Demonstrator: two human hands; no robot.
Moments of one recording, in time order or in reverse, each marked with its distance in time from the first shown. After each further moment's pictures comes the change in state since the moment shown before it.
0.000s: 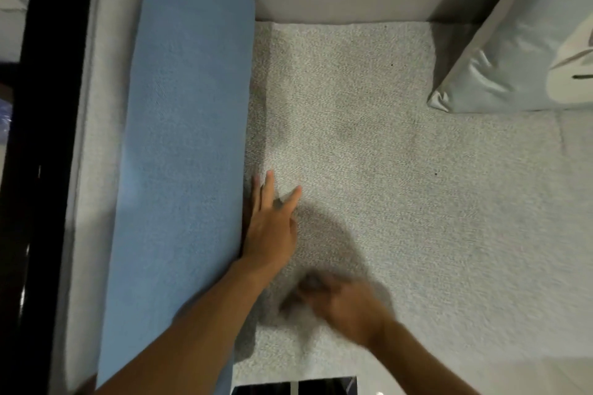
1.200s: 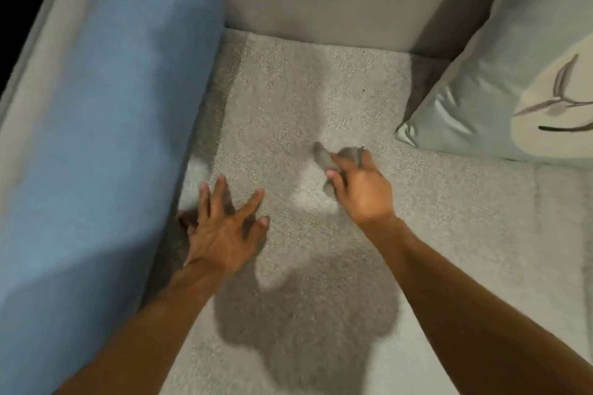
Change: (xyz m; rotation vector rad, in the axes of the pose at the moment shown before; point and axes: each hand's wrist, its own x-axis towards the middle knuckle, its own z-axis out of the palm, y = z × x) left_hand 0.022 0.049 0.025 0.098 -0.092 -0.346; right_hand 0.082 0.195 -0.143 -0.150 0.336 0.378
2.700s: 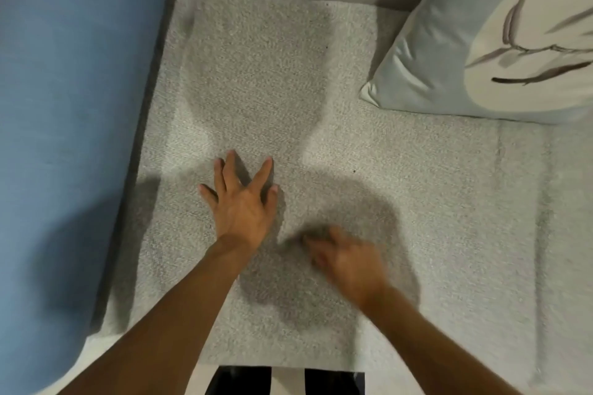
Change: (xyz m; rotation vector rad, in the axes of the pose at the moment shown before) left_hand -0.017 0.090 0.049 -0.121 0.233 0.037; right_hand -0.176 0.032 -0.008 -0.030 -0.090 -0.325
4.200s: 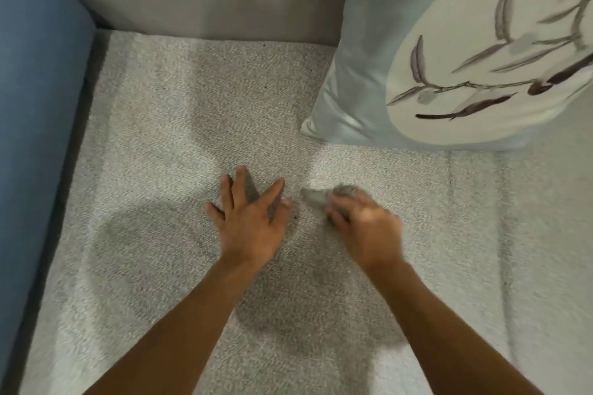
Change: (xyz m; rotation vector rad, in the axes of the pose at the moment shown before) left_hand 0.042 0.116 0.024 -0.077 -0.135 0.037; right_hand 0.050 0.135 -0.054 0.089 0.156 0.423
